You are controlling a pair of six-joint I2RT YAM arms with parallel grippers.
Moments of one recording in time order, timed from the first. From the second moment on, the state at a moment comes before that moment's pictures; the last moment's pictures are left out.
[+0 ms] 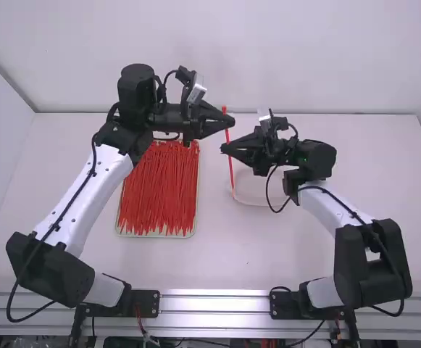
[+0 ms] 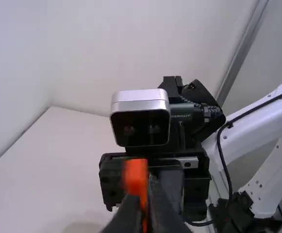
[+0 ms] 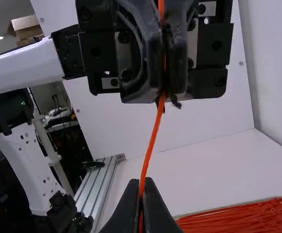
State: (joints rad) left arm -0.28 1.52 1.50 -0.14 1.24 -0.01; right arm 0.22 1.55 0.86 1.36 -1.33 0.90
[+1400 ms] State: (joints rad) left arm -0.28 1.53 1.50 0.21 1.23 -0.25; right arm 0.22 1.55 0.86 1.48 -1.20 0.84
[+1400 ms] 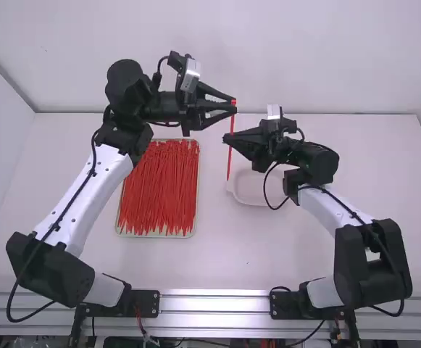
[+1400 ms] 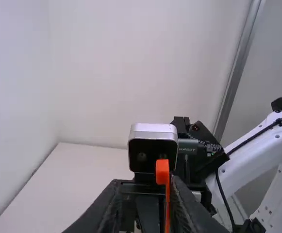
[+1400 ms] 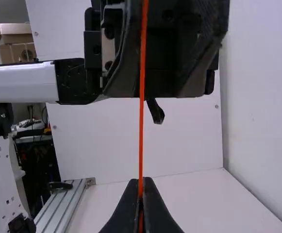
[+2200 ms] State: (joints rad) left arm -0.29 1.52 1.50 0.18 1.23 -0.26; right arm 0.22 1.55 0.86 1.48 -1.19 0.84
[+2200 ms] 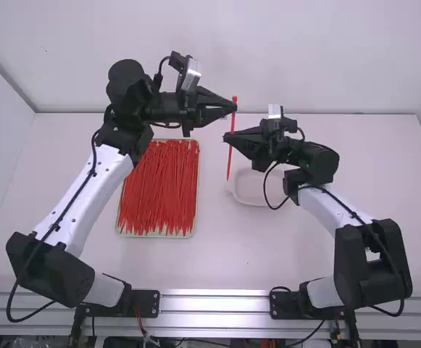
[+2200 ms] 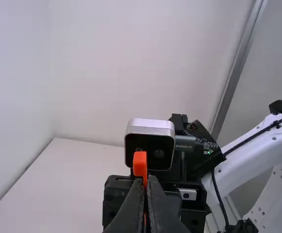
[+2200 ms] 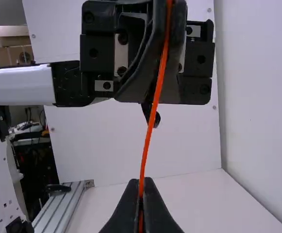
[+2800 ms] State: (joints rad) left arm -0.21 1.52 1.50 0.03 1.19 -0.30; right arm 0.22 1.55 0.86 1.47 -1.27 0.86
